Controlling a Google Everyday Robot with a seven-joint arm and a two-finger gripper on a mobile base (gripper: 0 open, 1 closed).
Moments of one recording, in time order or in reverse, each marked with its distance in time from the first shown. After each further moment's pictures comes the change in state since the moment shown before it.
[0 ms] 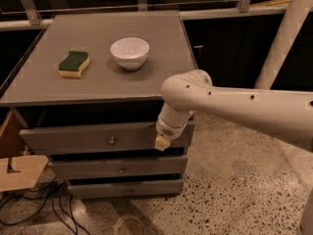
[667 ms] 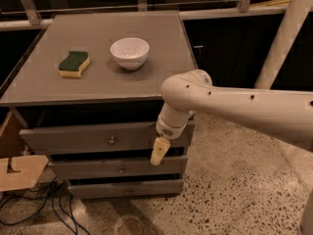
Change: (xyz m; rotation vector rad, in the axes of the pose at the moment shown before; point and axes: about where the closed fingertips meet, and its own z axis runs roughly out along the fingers) arm 0.000 0.000 0.000 0.000 0.000 0.000
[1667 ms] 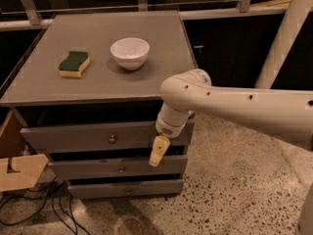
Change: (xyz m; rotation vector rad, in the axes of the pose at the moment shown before) arm -0.001 -0.009 0.000 0.035 0.001 0.012
